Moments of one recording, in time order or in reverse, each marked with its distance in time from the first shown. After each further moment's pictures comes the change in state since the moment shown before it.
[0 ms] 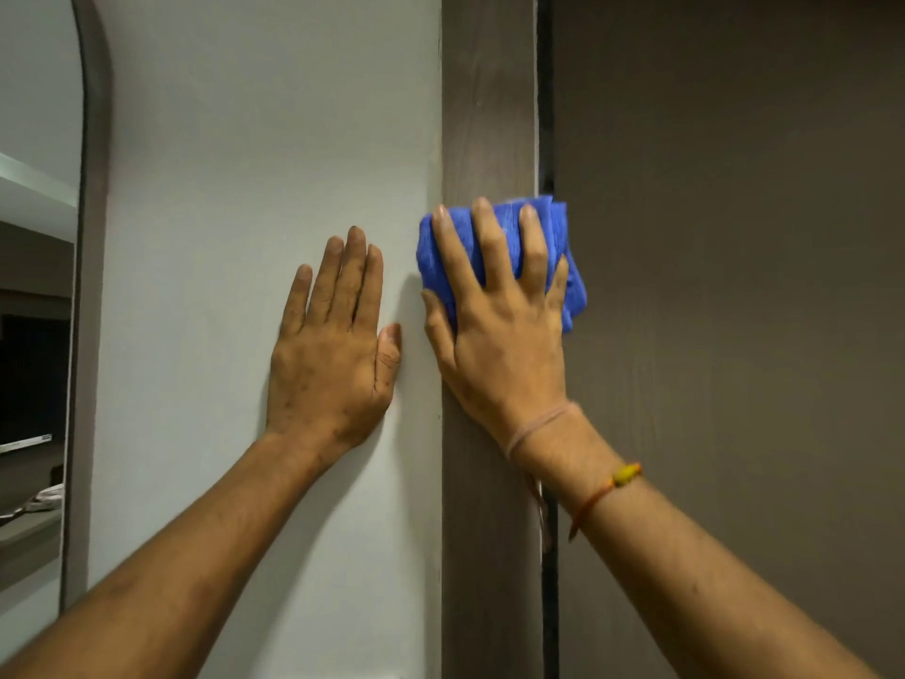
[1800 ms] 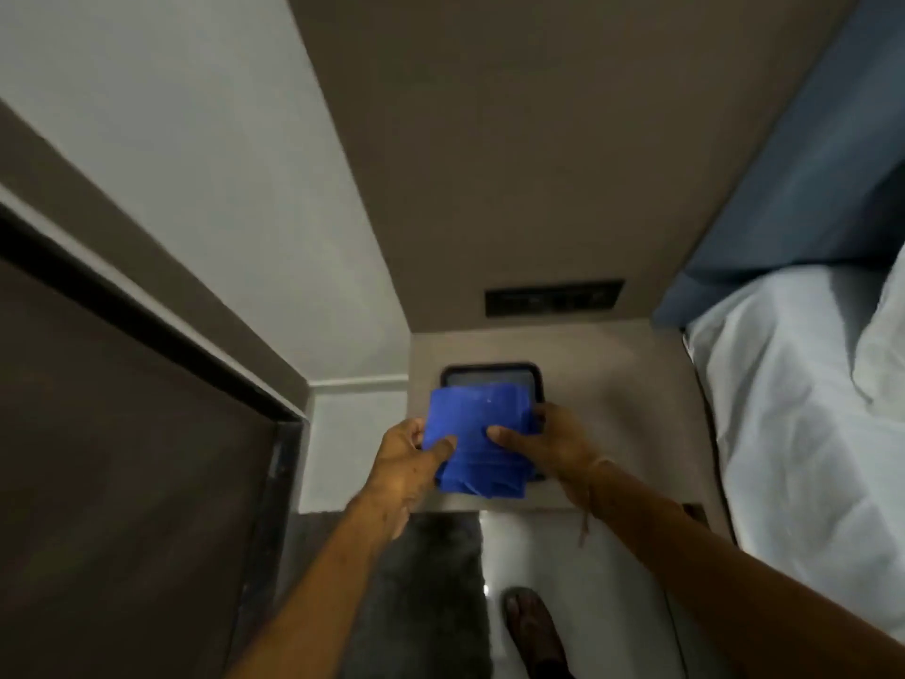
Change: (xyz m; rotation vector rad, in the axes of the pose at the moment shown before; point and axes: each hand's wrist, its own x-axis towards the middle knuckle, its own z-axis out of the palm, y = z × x) left_hand -0.529 0.843 -0.156 -1.395 -2.305 -0.076; right_hand -0.763 0.336 -0.608 -0.066 0.062 2.264
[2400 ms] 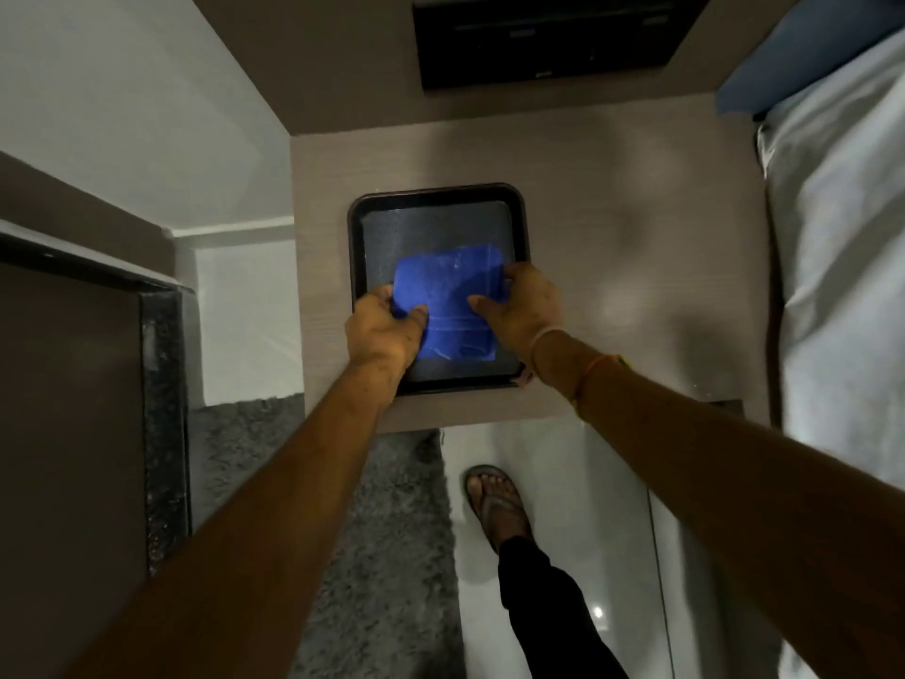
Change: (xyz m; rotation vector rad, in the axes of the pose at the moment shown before) left_hand 0.243 -0.152 0.090 0.315 0.125 -0.088; right_hand 0.218 0.169 0.002 -0.372 0.224 0.133
